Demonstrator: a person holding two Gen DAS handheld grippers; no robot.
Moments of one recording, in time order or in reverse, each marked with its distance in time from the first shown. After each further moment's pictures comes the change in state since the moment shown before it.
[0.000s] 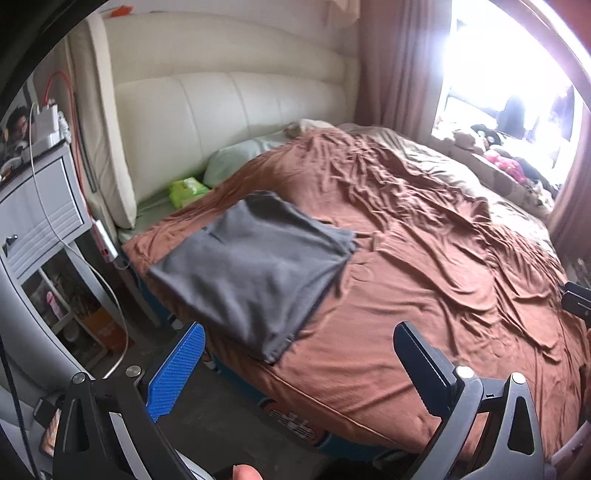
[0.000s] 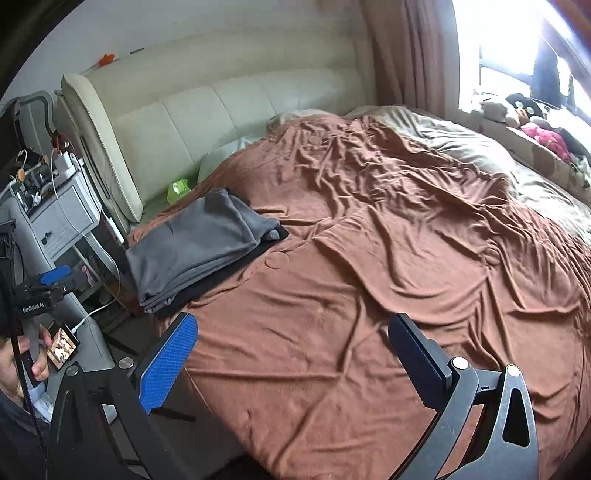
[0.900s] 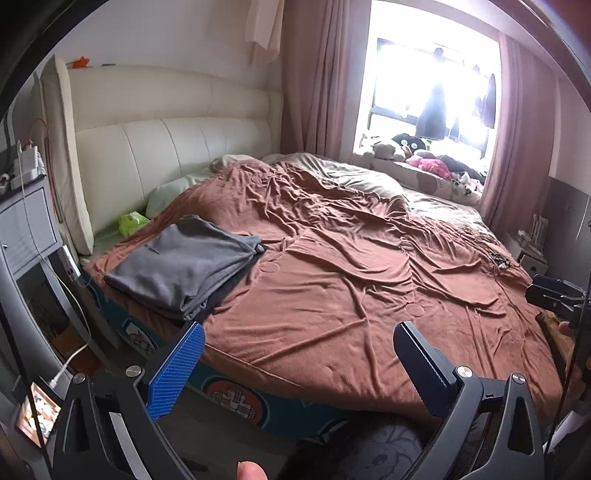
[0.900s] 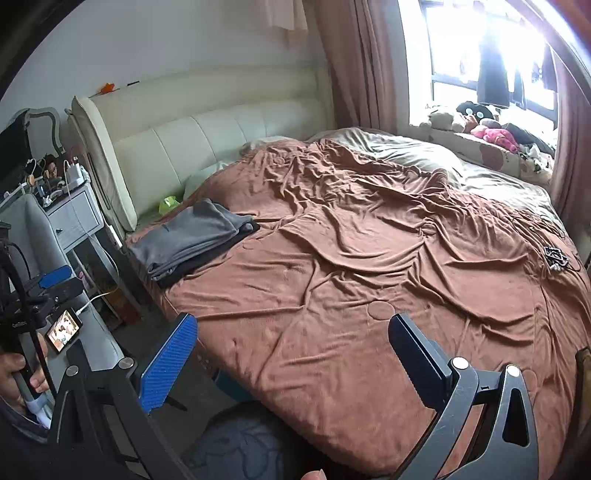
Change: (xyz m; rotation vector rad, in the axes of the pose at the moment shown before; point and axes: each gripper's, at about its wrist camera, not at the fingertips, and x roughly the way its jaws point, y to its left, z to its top) left arm -0.112 -0.083 -0.101 0.139 -0.157 -0.200; right arm -0.144 0.007 -0.135 0.046 -0.128 -0.098
